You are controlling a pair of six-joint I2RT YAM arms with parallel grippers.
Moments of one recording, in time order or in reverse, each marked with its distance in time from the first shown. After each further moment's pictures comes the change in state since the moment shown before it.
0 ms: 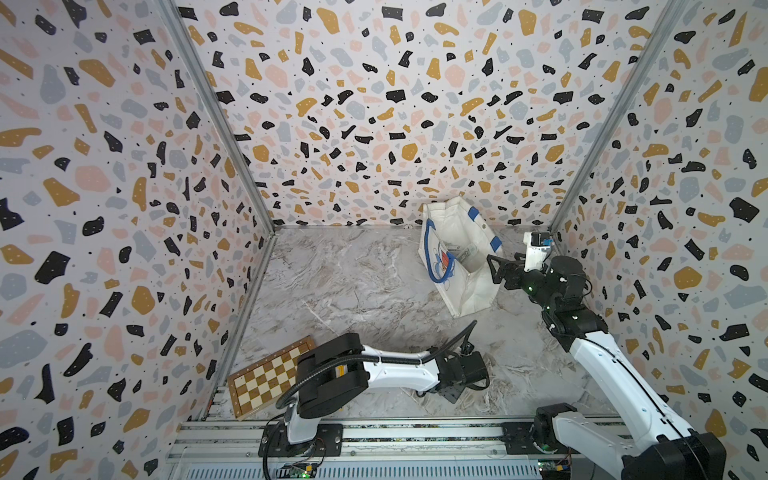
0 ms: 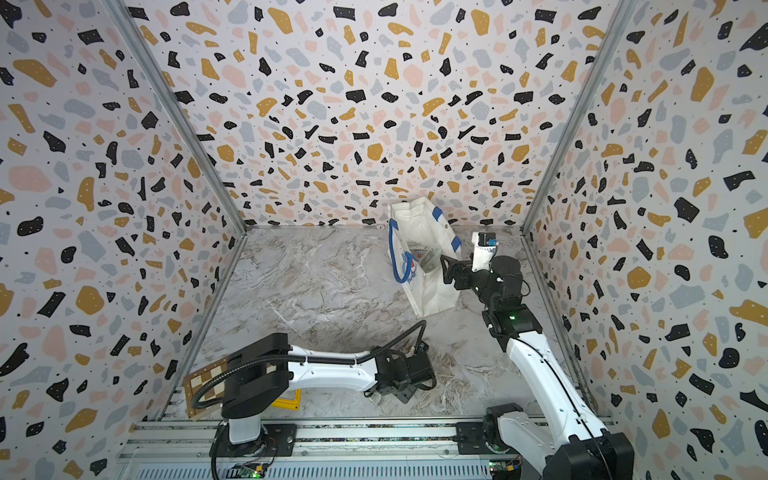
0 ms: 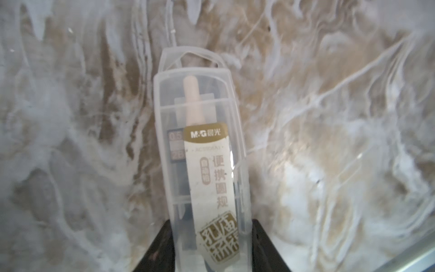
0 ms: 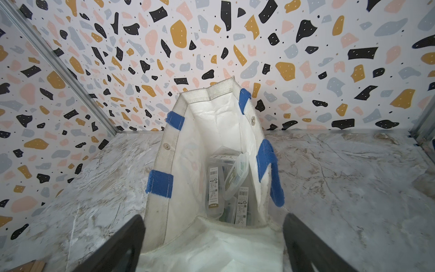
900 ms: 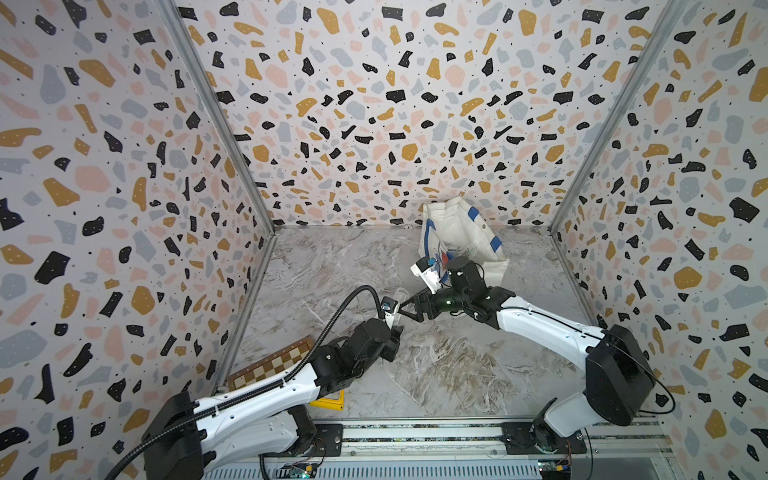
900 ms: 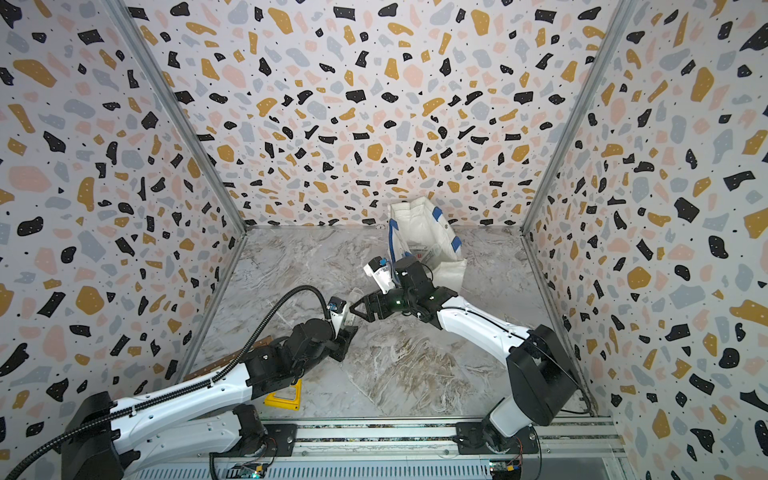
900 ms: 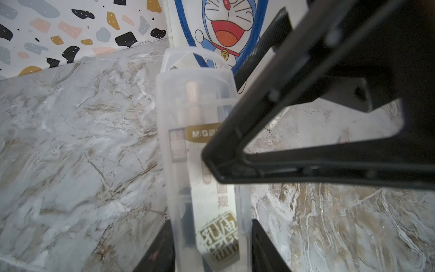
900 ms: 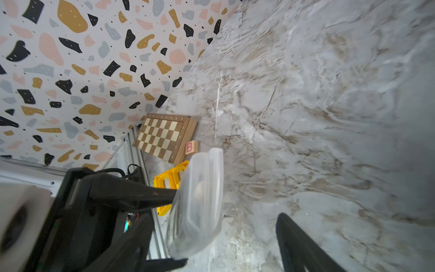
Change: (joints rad) left arm 0.360 -0.842 -0.553 0.401 -0.111 0.300; right arm 0.515 0.526 0.254 -0.087 -0.382 0.107
